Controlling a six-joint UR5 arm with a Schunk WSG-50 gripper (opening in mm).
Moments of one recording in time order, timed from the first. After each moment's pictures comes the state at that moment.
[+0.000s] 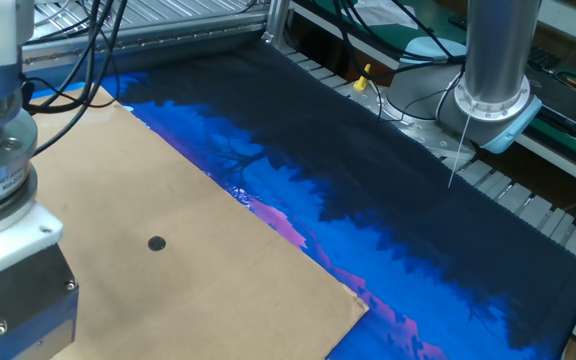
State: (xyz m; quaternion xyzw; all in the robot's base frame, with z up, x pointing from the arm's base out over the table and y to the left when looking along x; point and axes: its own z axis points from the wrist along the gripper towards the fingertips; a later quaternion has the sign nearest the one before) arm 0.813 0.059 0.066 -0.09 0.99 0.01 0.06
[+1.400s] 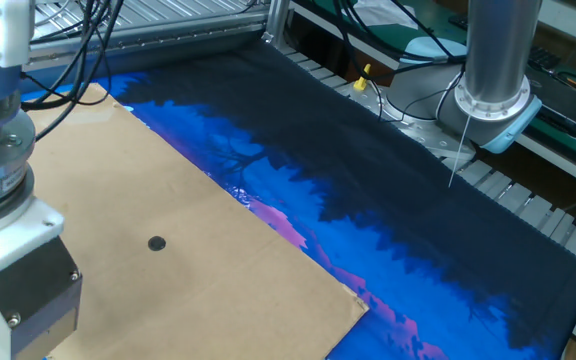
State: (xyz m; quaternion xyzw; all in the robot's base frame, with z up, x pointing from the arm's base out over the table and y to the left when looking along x) arm 0.814 0.052 0.066 -0.16 0.99 -0.01 0.06
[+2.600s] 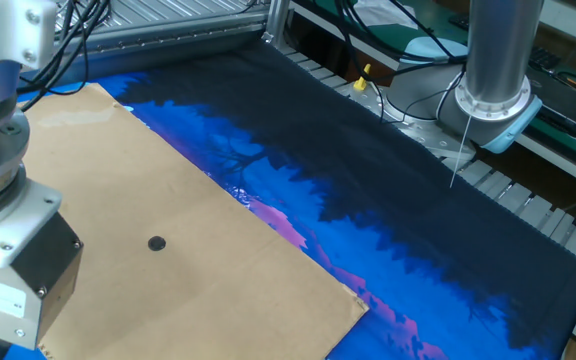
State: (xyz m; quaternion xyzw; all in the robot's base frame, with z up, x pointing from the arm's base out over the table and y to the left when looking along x) arm 0.820 0.034 0.068 -0.30 0.95 -0.06 0.06
